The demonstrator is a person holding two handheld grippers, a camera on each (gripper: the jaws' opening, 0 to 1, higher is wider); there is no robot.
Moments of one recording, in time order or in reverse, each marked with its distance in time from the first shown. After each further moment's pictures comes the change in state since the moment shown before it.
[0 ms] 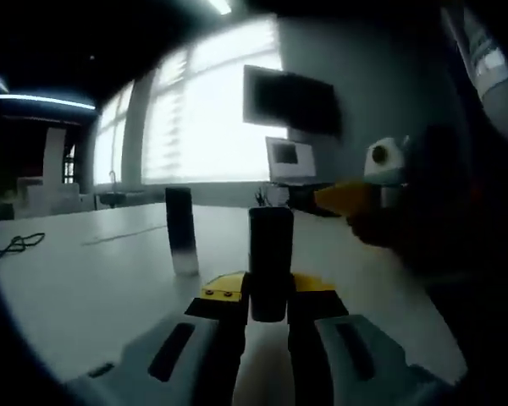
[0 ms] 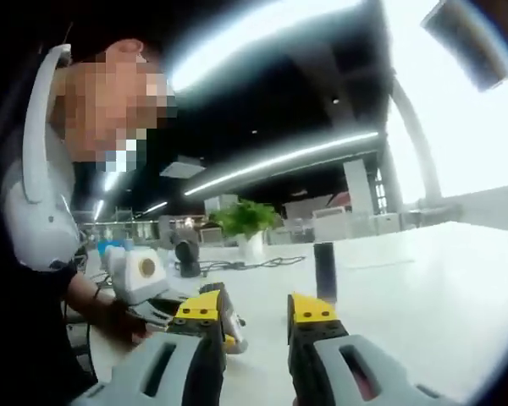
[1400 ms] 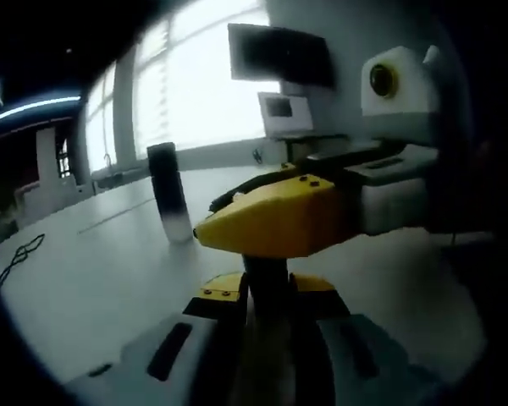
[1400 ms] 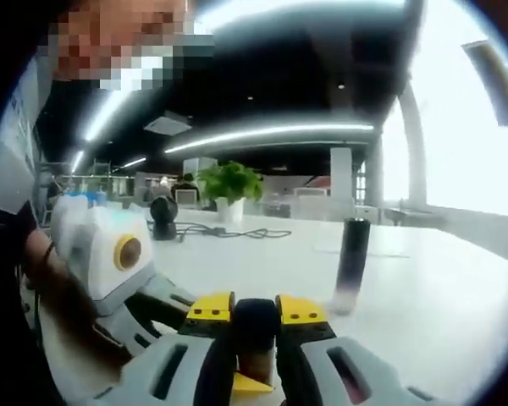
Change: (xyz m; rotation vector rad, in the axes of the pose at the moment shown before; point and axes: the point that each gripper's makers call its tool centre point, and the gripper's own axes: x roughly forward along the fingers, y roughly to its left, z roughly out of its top) left arm 0.006 -0.008 -0.037 0.081 0.177 -0.007; right arm 0.051 0.012 -0.046 -0.122 0.146 -0.160
